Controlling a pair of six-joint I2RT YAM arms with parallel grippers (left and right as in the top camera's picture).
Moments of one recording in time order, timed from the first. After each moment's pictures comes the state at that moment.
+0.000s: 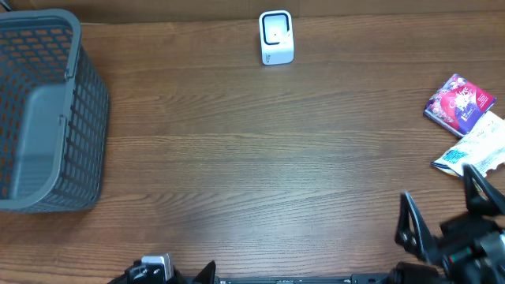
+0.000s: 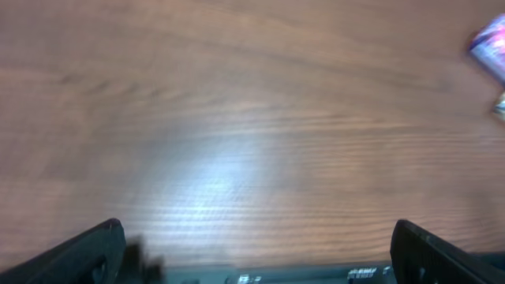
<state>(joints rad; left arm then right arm) 0.24 0.01 0.90 -1.64 0.41 -0.08 -0.16 0.06 0.65 -0.16 -0.50 0.28</state>
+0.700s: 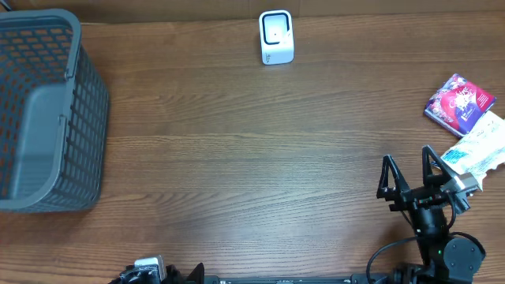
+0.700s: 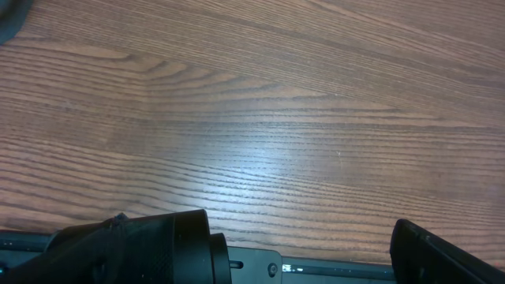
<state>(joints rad) 0.24 0.01 0.90 -1.69 0.25 -0.08 -0.16 0.06 0.06 0.21 -0.38 0.45</state>
